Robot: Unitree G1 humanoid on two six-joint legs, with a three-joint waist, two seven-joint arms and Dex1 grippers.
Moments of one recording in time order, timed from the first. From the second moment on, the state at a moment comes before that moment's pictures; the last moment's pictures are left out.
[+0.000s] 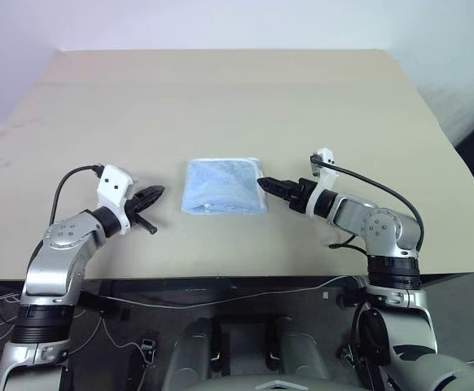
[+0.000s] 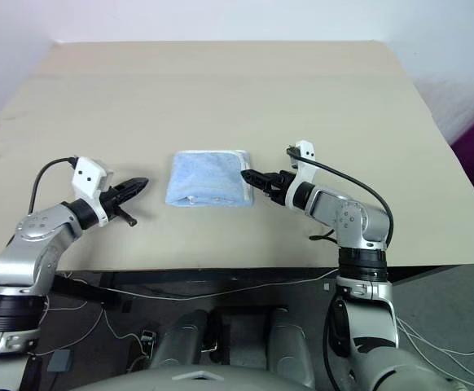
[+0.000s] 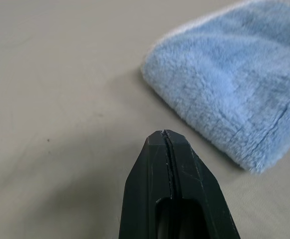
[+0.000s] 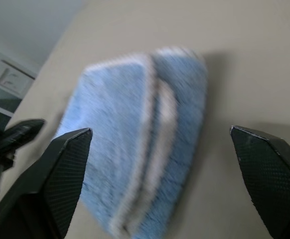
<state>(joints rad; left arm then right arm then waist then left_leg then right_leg) -0.23 0.60 0.15 -0.09 -0.36 0.38 -0.67 -0.59 -0.23 -0.21 0.10 0.66 1.05 0.42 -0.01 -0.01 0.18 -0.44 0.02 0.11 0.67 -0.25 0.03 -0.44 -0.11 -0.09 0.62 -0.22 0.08</state>
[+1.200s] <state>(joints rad) -0.21 0.54 0.14 -0.13 -0.38 0.38 -0.65 -0.69 -0.04 -0.28 0.28 0.70 1.09 0.37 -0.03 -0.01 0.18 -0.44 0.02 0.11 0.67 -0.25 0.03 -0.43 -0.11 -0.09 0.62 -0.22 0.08</state>
